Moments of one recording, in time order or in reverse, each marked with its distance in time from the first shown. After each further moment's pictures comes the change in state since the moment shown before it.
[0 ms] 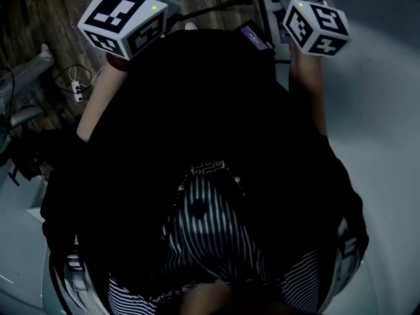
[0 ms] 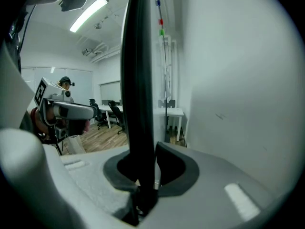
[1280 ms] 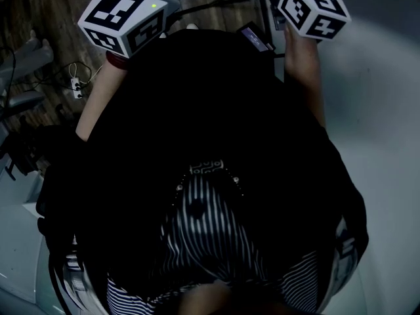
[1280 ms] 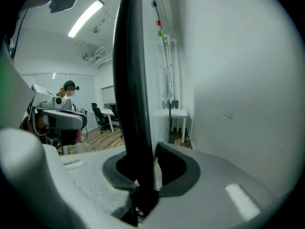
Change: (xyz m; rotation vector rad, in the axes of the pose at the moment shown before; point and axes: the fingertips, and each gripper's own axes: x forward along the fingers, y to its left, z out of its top) left arm -0.005 0.016 -0.003 -0.003 0.007 0.038; right arm 0.044 0.007 0.019 0.031 -0.028 0.049
